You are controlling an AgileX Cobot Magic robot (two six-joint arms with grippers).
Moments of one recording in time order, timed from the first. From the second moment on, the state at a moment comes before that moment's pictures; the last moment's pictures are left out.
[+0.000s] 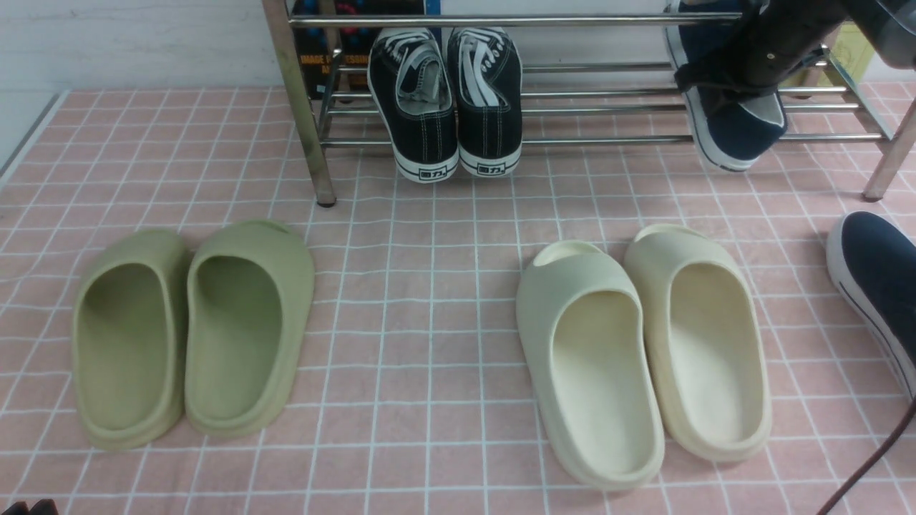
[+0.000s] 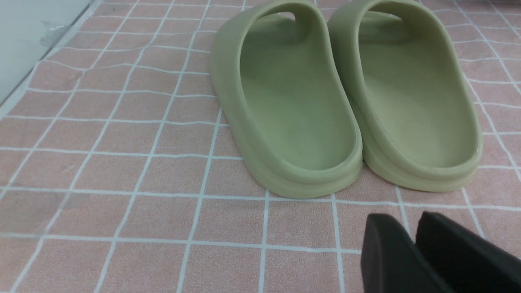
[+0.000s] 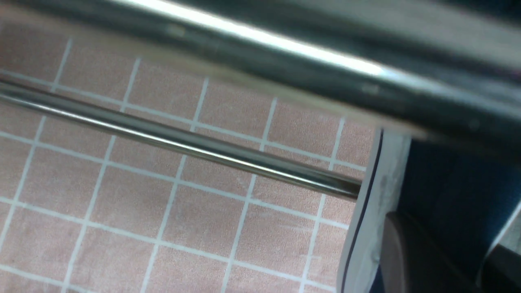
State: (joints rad) right arm 0.09 2.44 -2.56 0.12 1.15 -0.14; left arm -0.03 -0.01 0.02 0.14 0.37 -0.14
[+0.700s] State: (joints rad) right arm 0.09 2.09 -2.29 0.09 1.25 -0.12; left arm -0.03 -0.01 0.02 0.14 0.37 -0.14
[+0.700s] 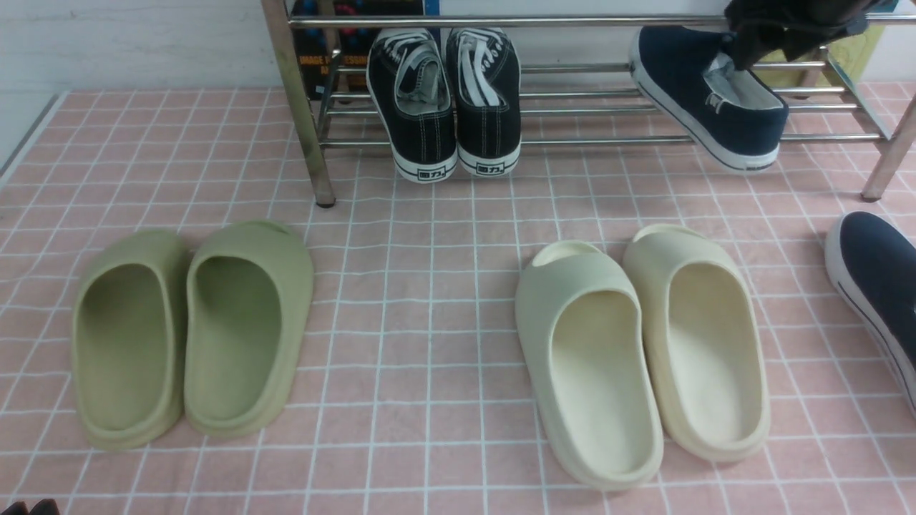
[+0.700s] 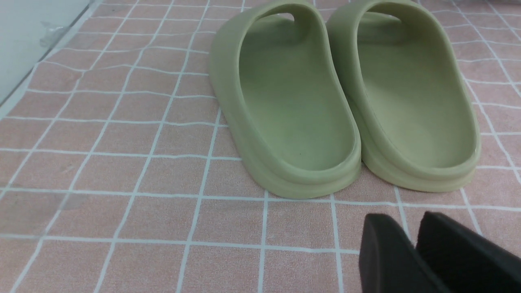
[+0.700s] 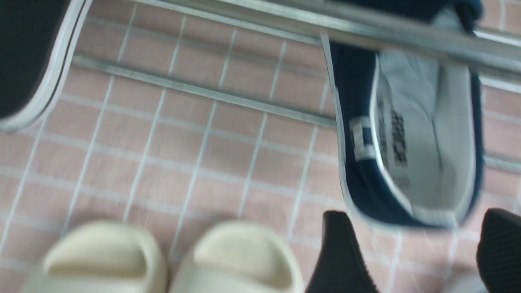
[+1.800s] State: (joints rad) right arm -0.09 1.76 -1.10 -0.11 0.88 0.06; left arm -0.03 -0.01 0.02 0.14 0.37 -0.14
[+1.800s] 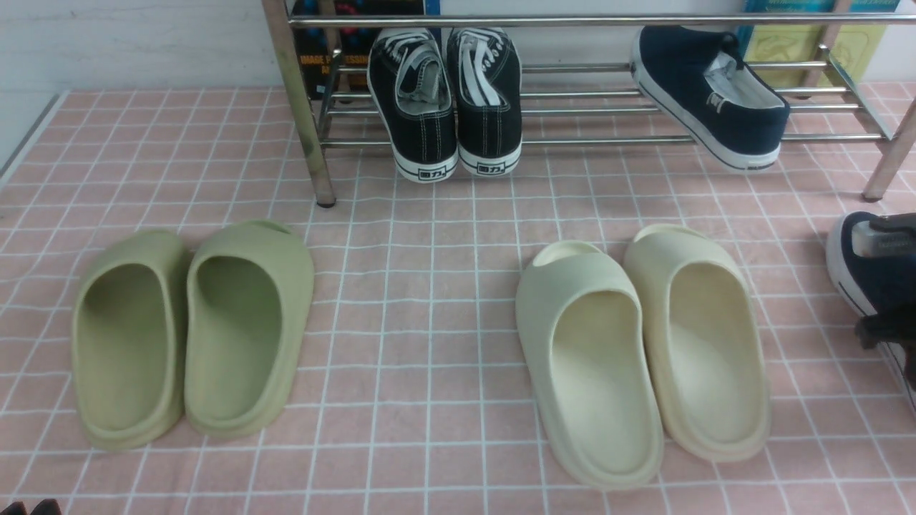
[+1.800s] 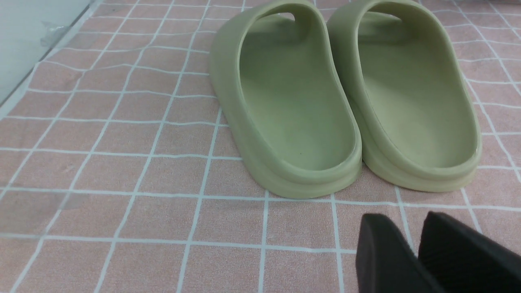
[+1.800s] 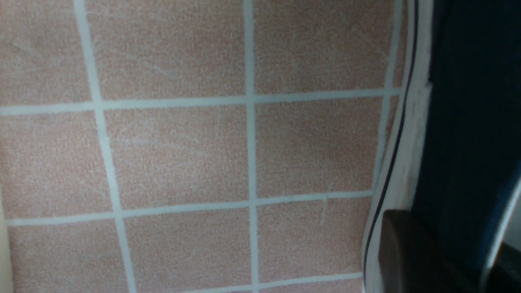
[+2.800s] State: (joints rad) right arm -0.05 1.96 -1.76 -0.02 1.12 -0.04; left arm -0.03 -0.01 0.02 0.14 0.37 -0.14
